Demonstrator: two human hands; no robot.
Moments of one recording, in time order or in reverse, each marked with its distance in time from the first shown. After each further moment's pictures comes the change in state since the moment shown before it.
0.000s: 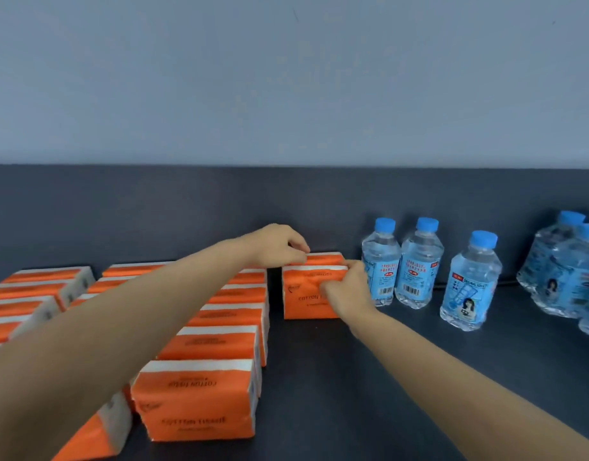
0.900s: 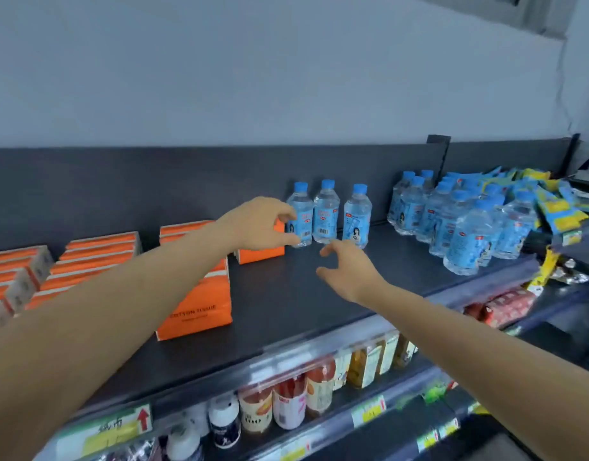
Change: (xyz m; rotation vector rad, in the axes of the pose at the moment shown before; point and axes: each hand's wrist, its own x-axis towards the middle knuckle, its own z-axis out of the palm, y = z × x) left_hand -0.117 0.097 0.004 0.080 0.163 0.357; right_hand -0.192 -0.017 -0.110 -0.596 0.038 -0.175
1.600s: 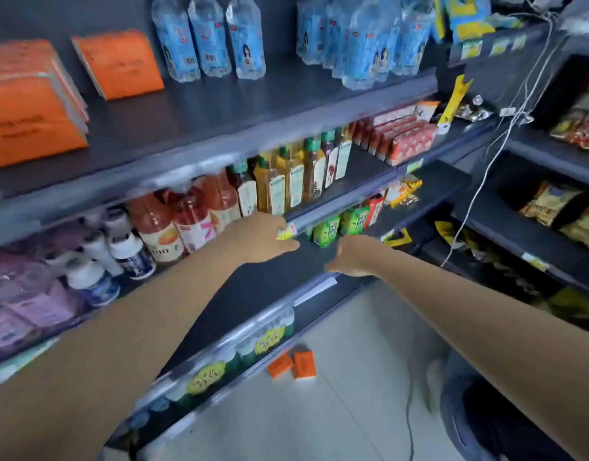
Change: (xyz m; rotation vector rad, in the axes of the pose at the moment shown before) left_hand -0.126 0.188 0.243 -0.099 -0.503 -0.057; right_hand -0.231 0.184 0.031 -0.351 -0.566 0.466
